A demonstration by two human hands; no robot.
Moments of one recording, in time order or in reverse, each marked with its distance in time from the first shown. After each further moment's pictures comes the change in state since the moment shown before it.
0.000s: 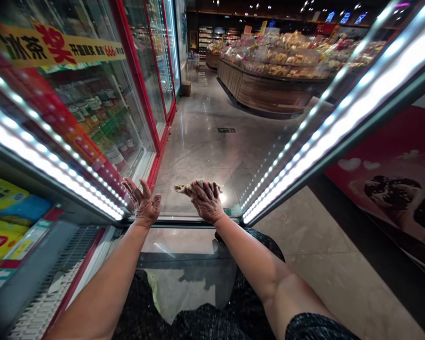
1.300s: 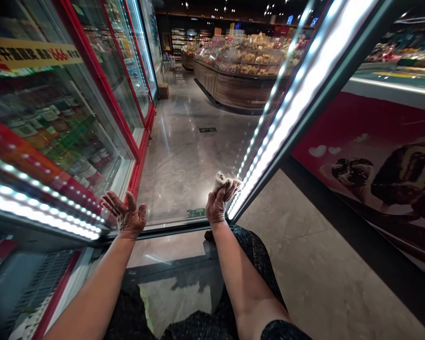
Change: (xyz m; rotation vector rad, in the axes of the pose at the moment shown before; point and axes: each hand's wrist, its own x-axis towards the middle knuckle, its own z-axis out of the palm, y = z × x) left_hand -0.004 -0.004 0.030 0.172 0.045 0.245; right_hand -0.027 0.055 -0.022 -0.022 0.534 0.639
